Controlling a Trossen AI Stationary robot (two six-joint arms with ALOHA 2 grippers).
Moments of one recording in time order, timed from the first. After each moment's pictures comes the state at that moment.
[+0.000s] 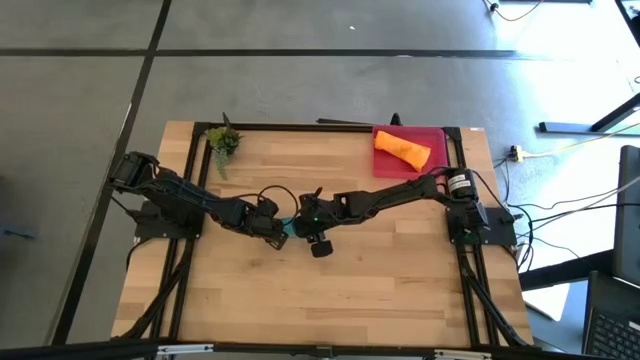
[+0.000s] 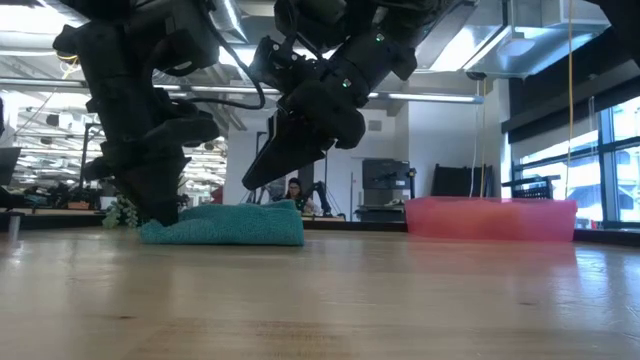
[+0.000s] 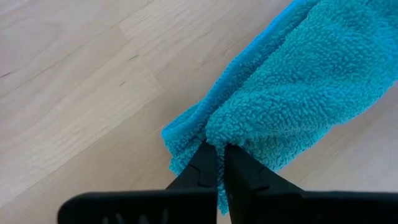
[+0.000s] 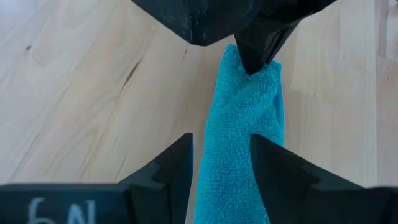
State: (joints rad) left arm -0.21 1.54 0.71 -0.46 -0.27 -1.18; right arm 0.07 2.08 1.44 -0.18 -0.01 -0.27
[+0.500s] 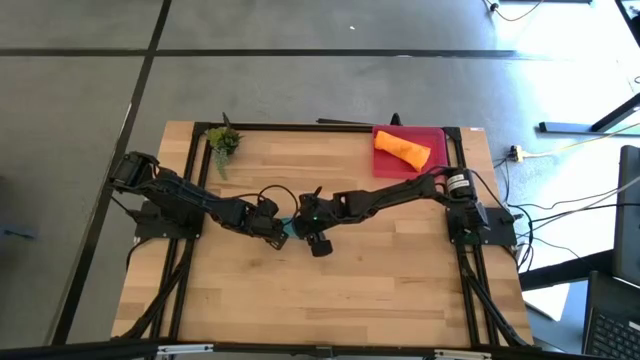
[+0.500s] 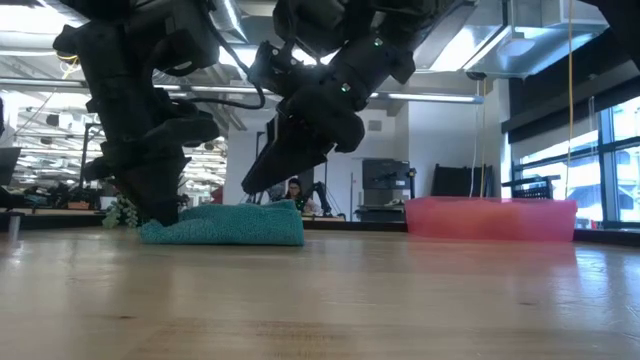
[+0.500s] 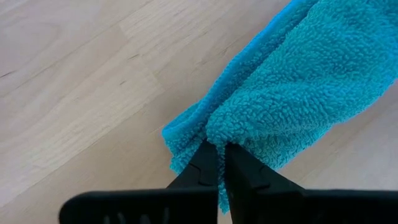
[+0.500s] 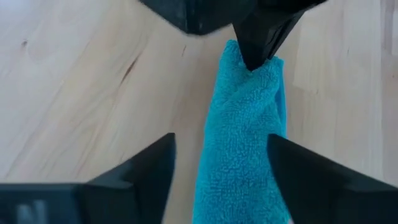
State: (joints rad) left arm -0.21 1.54 0.71 -0.45 -0.27 -1.18; right arm 0.06 2.09 1.44 -0.17 -0.03 -0.27
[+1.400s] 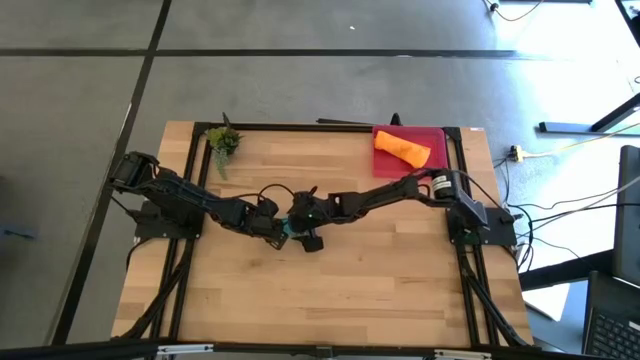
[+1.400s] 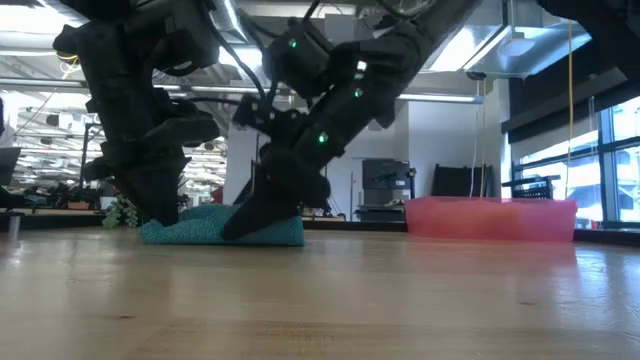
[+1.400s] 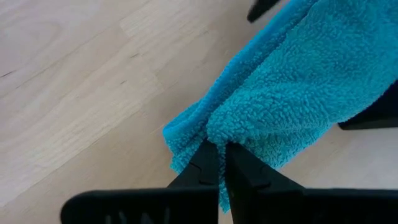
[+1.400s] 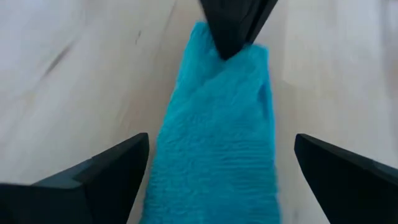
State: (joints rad) left arm -0.21 1.54 0.71 -0.45 -0.27 -1.17; right arm 0.03 2.21 1.44 0.02 0.00 -0.30
